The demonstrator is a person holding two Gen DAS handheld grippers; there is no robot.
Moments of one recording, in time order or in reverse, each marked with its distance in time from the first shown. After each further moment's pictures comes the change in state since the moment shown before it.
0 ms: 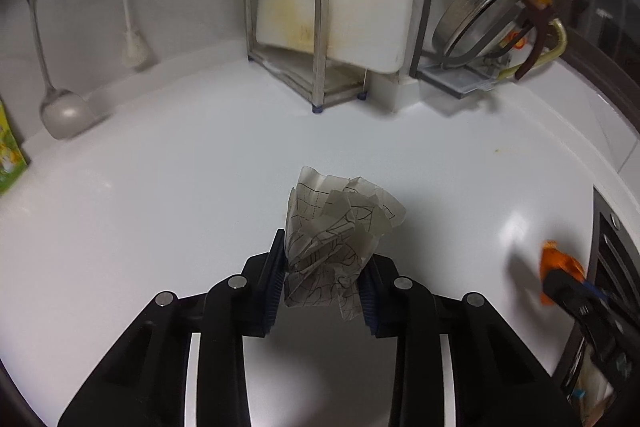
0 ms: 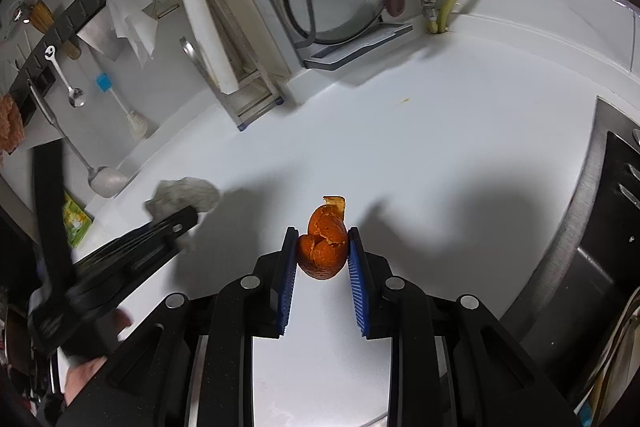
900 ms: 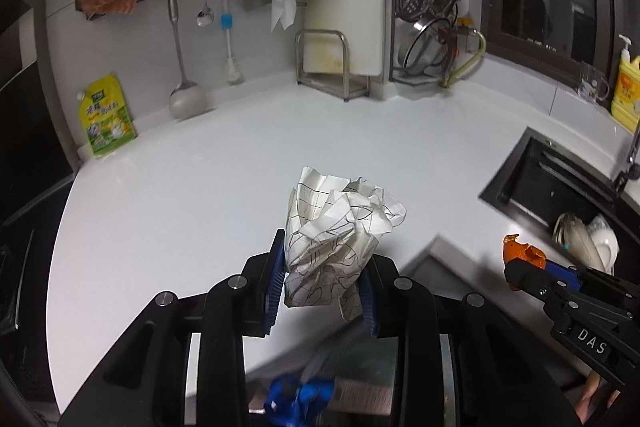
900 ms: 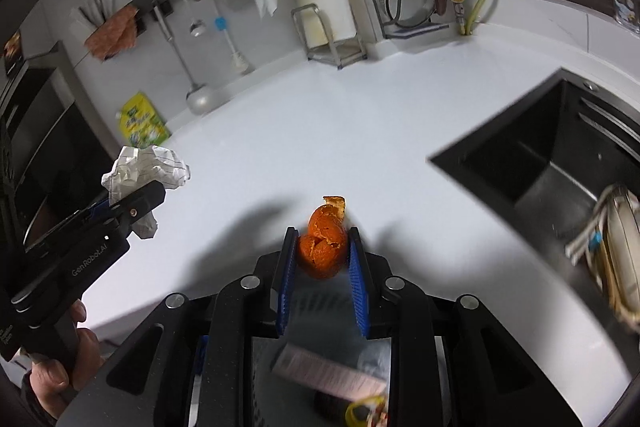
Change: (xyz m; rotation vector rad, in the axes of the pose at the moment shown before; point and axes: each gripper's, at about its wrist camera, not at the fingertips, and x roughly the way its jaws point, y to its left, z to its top) left arm -0.238 0.067 -0.193 0.062 -0.152 0.034; right arm -0.169 0.092 -0.221 -0.129 -0.028 0.065
